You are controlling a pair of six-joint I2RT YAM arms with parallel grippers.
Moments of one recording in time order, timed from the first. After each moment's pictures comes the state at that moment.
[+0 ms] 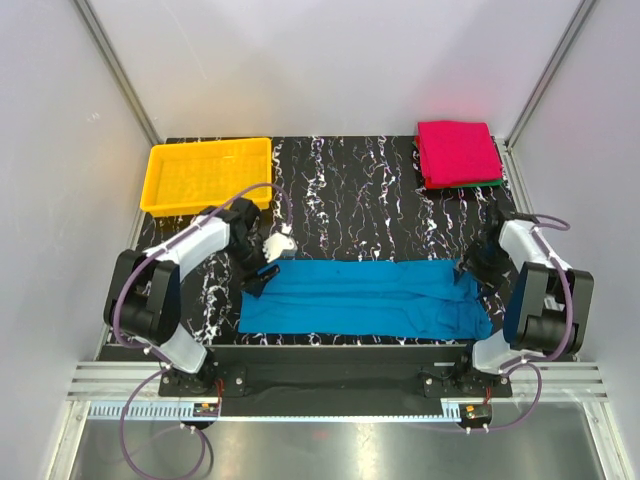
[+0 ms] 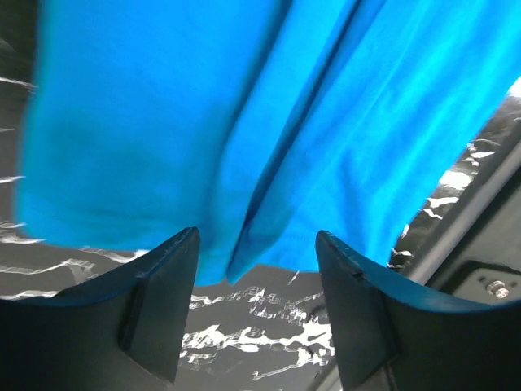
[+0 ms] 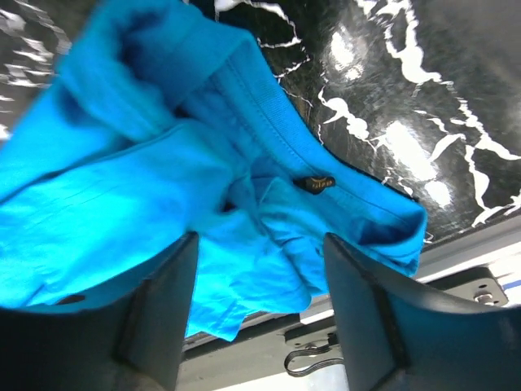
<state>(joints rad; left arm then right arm) -0.32 1.59 1.00 -0.93 0.37 0.82 -0.20 1.53 0.95 -0.95 0.05 0.50</state>
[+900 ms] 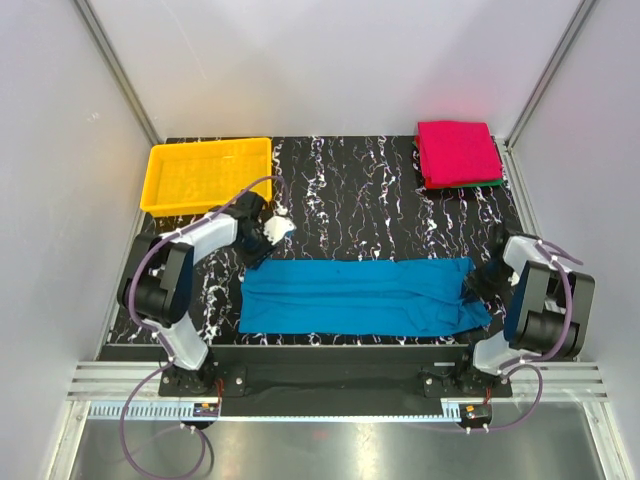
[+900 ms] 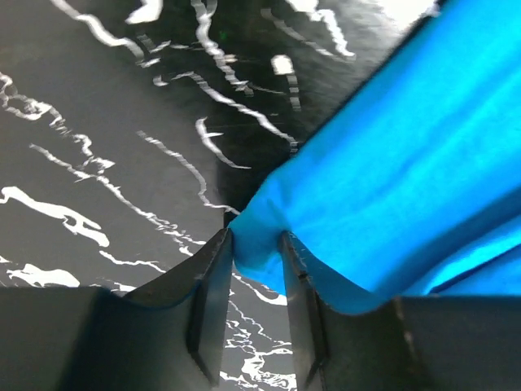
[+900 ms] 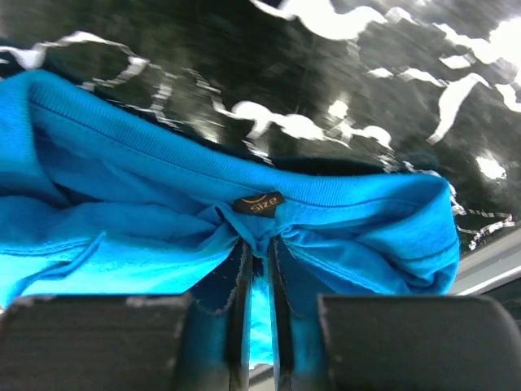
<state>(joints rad) -0.30 1.73 1.05 -0.63 0.14 0.61 -0.30 1.50 0.78 -0.83 0.01 0.85</state>
